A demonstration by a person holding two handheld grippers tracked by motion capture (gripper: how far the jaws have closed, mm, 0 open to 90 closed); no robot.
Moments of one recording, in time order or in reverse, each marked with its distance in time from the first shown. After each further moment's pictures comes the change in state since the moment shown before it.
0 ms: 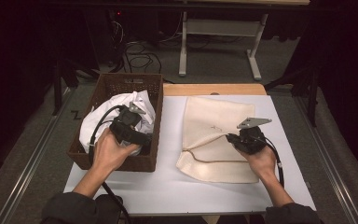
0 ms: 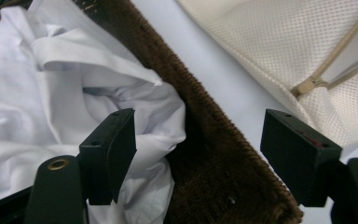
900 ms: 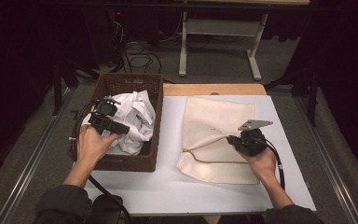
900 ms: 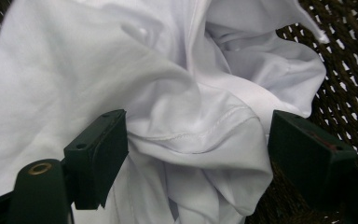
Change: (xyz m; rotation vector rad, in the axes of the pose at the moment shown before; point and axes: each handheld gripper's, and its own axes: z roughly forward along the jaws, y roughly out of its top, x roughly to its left) left arm 0.076 -0.023 0.019 0.154 0.123 -0.246; right arm -0.002 -0.009 0.003 0.003 0.010 0.017
